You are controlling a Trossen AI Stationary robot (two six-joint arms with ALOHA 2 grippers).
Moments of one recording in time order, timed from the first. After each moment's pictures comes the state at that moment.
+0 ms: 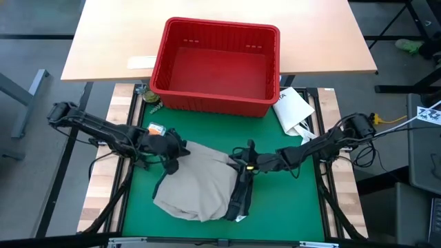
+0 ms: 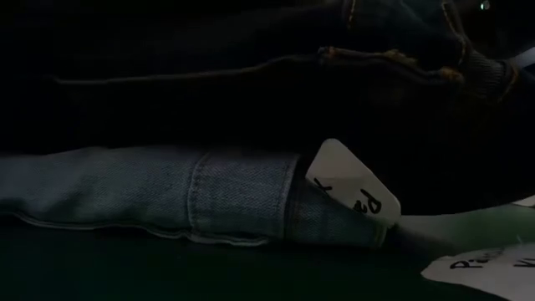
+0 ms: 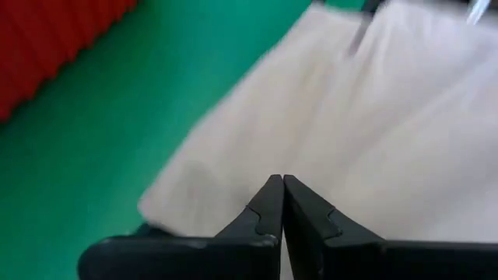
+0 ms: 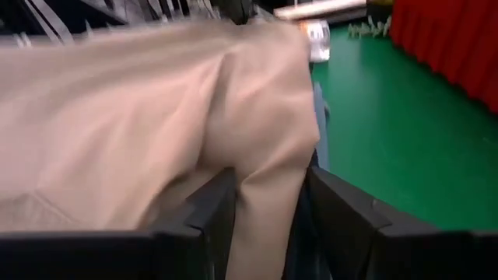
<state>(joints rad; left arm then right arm) -0.24 0.99 0.60 -0.28 -0.27 -0.43 0.21 1.59 0.70 0.50 0.42 0.33</state>
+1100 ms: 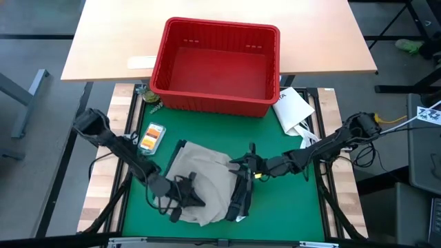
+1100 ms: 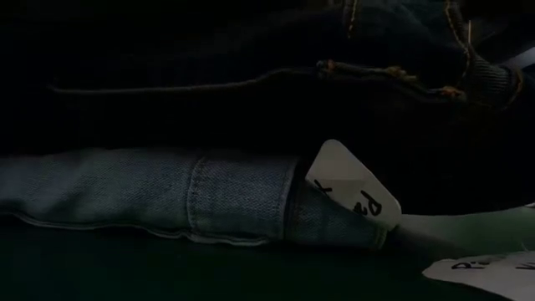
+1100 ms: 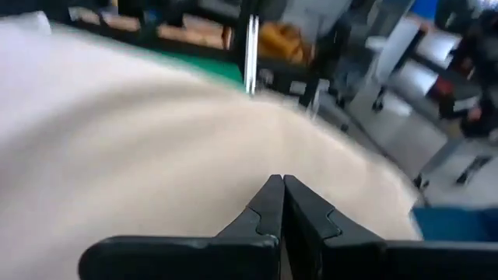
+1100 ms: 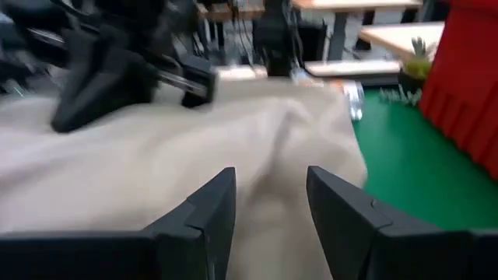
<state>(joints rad) -0.65 1.55 0.68 0.60 -0.30 -0.41 0.30 1.52 0.71 0.58 0.43 0.15</state>
